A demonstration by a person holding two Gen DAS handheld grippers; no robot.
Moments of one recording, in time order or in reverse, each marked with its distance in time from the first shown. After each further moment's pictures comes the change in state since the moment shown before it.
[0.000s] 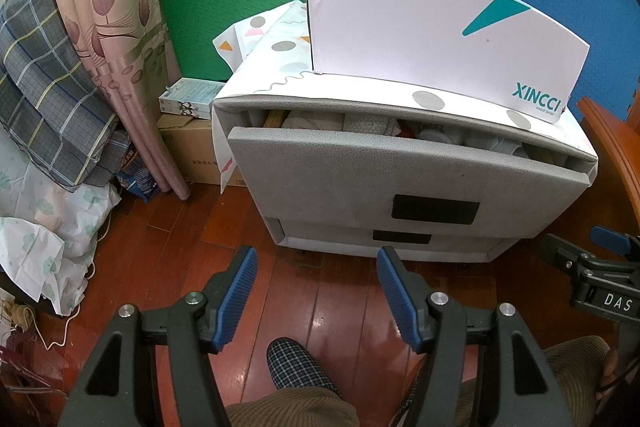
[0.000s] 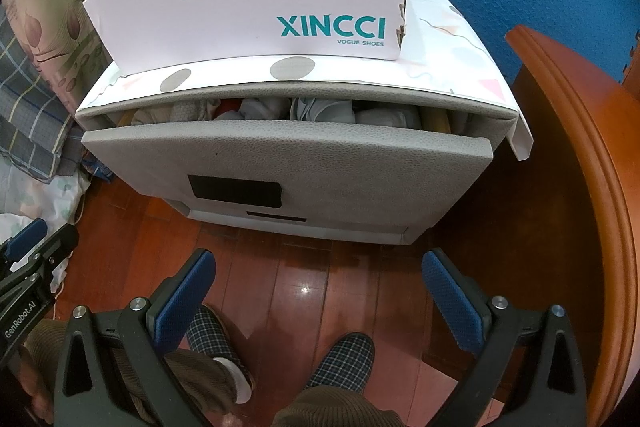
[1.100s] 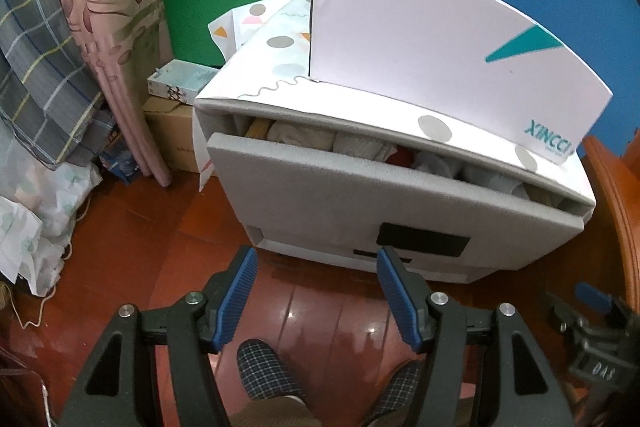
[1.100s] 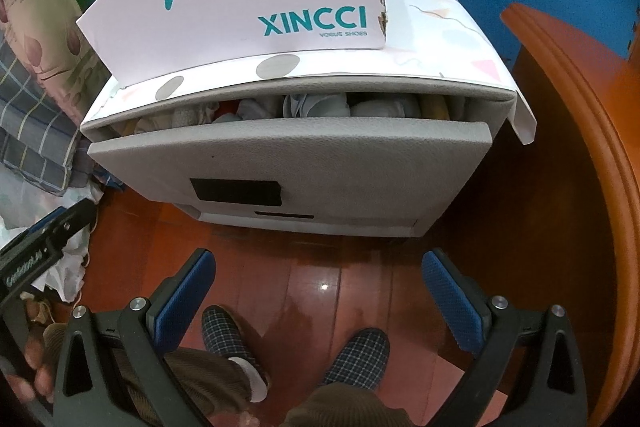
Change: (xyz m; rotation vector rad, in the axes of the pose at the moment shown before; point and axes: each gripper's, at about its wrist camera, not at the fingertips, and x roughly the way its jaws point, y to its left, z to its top) left arm 0.027 -0.001 0.031 -0.114 0.045 -0.074; right arm 0.004 -0.017 -0.002 0.069 0.009 0.065
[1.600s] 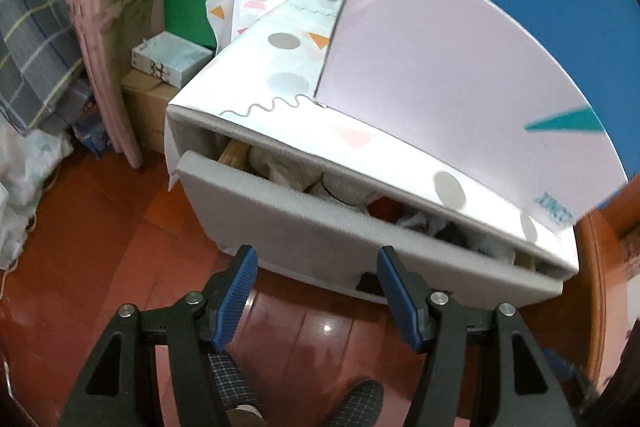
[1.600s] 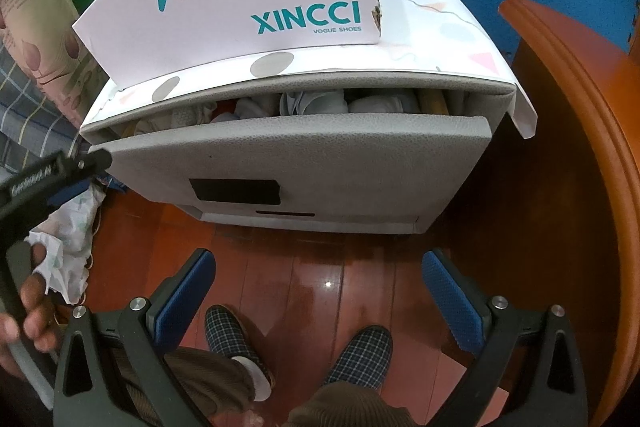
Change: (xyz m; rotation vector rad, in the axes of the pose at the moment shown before) left arm 0.036 0.019 0.046 -0.147 0.014 -0.114; right arm 0.001 -0.003 0.000 0.017 0.009 0.012
